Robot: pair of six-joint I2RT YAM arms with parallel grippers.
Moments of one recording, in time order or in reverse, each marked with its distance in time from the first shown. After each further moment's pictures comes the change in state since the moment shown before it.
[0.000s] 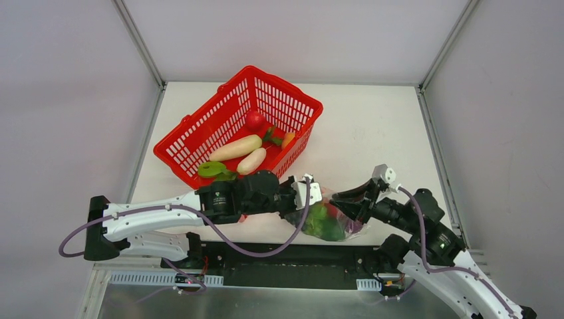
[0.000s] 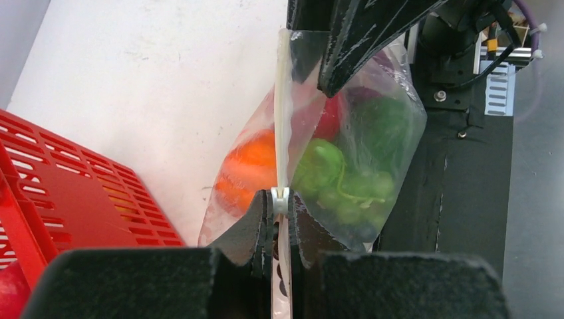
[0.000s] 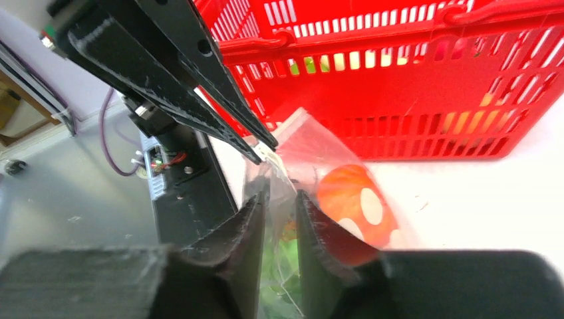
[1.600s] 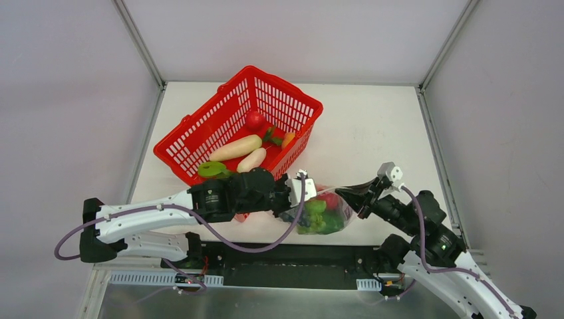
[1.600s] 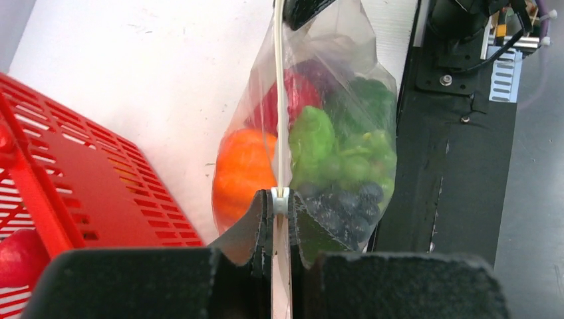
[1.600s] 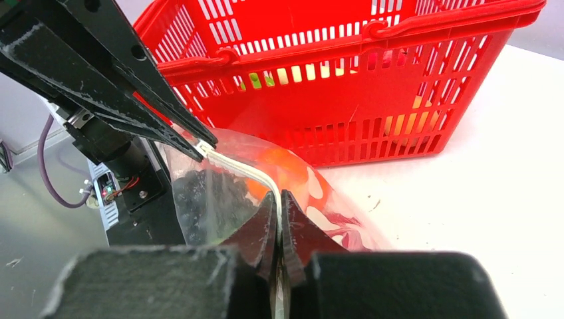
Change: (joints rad) left arm 0.013 -0.006 0.054 -0.140 -0.005 -0.026; right arm 0.008 0.000 0.007 -0.005 0.168 -0.052
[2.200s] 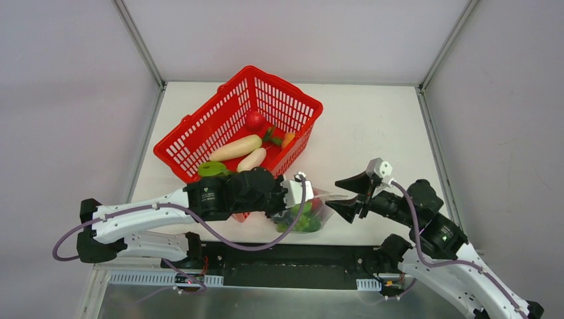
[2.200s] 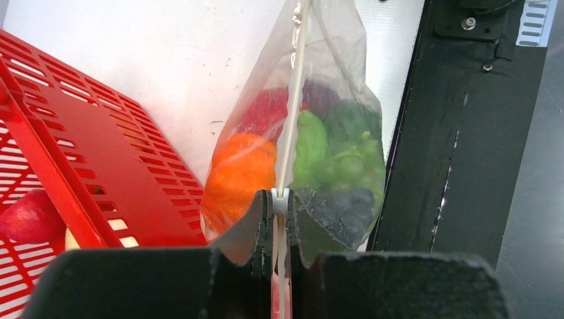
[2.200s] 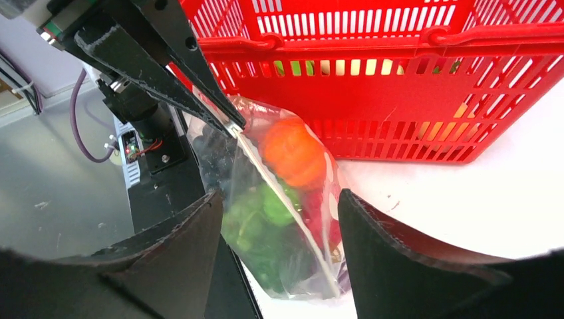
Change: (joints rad) left arm 0.000 -0.047 0.005 -0.147 -0.047 0.009; right arm -0.007 0.125 0.097 -0.038 -0.158 -0.056
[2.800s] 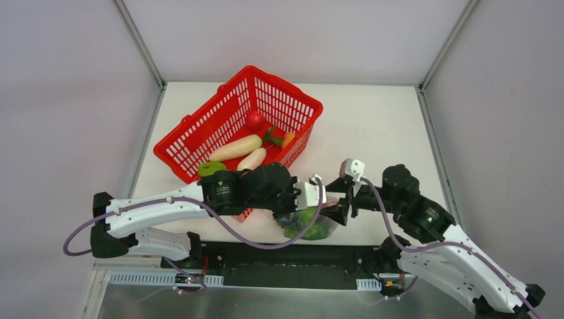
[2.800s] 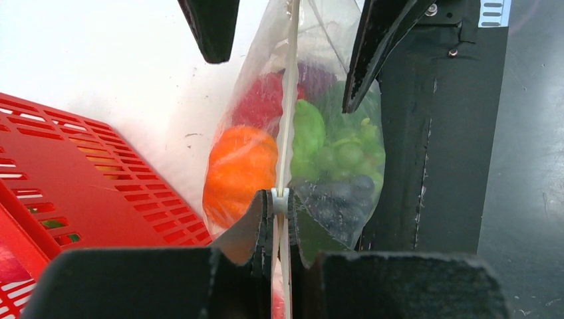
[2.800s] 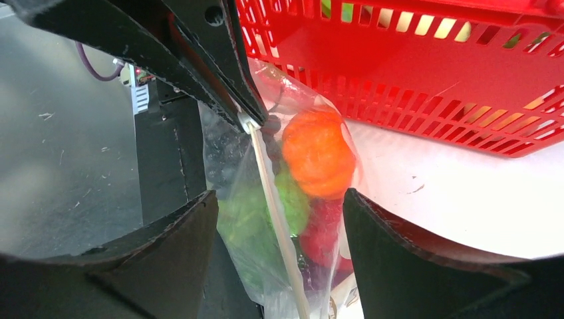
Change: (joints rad) left arm 0.000 0.142 0.143 -0.092 0.117 0.048; right arm 0.000 0.216 0.099 -0.130 -0.169 -0.202
